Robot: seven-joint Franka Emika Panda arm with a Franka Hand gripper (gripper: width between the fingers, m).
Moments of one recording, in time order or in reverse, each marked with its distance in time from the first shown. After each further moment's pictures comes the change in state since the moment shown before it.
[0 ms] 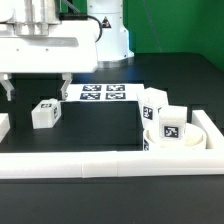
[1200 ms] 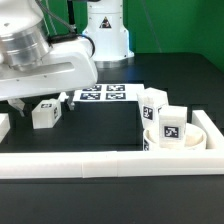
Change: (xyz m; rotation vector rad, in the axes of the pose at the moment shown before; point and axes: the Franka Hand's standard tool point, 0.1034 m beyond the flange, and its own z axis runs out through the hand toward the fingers) arm -0.036 -0.008 0.025 0.176 -0.546 0.066
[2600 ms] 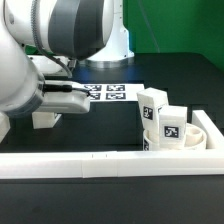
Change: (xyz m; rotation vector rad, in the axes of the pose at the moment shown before) arm -0.011 0.021 0.015 -0.110 -0.577 0.110
